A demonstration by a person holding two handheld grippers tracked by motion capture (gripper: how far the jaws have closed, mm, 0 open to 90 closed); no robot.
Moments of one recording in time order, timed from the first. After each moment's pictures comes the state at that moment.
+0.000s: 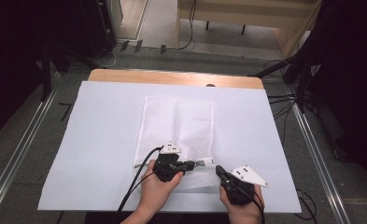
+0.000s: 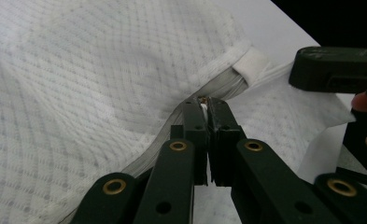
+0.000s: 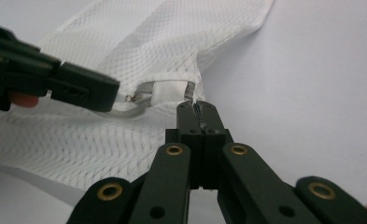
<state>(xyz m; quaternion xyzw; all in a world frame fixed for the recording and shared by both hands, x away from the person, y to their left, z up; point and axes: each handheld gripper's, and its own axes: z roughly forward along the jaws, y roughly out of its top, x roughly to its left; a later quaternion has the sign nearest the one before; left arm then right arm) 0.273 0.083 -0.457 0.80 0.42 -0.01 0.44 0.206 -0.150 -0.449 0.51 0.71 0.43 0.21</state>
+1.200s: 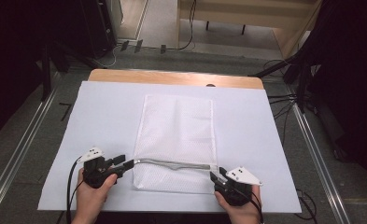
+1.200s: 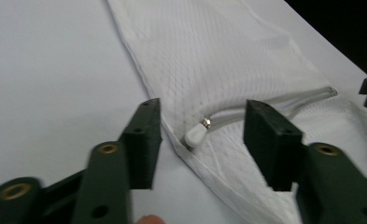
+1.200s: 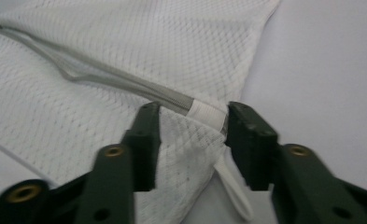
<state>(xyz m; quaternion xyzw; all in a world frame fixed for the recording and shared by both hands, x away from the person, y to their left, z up) 0.239 0.265 -0.457 0.71 0.51 0.11 0.48 0.210 -0.150 -0.466 0.49 0.74 0.41 0.20</state>
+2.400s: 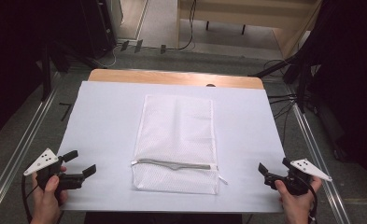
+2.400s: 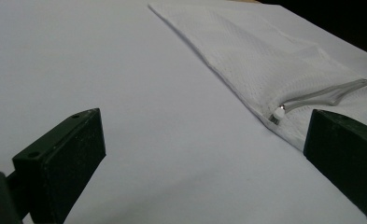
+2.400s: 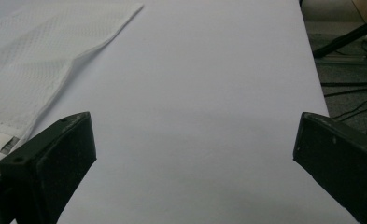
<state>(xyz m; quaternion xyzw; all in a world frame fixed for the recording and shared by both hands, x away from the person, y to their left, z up) 0.222 0.369 -0.452 0.70 0.47 0.17 0.51 0.237 -0.308 -0.468 0.56 0.66 0.44 0.24</state>
